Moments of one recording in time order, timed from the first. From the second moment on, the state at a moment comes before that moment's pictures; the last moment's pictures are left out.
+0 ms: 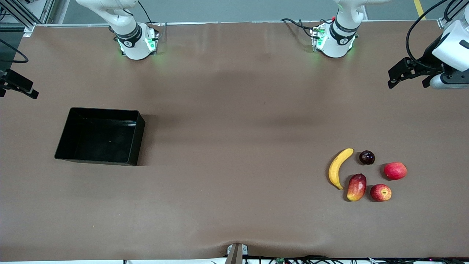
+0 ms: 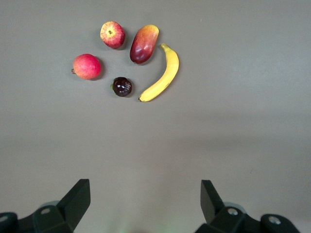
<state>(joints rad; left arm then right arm) 0.03 -0.07 -0.14 -1.59 -0.01 1.53 -0.12 -0.08 -0.01 -0.03 -1.50 0.02 1.51 -0.01</state>
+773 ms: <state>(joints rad) 0.04 -0.05 -0.14 -1.59 -0.01 1.53 -0.12 -0.08 -0.01 -0.03 -1.50 0.02 1.51 -0.01</state>
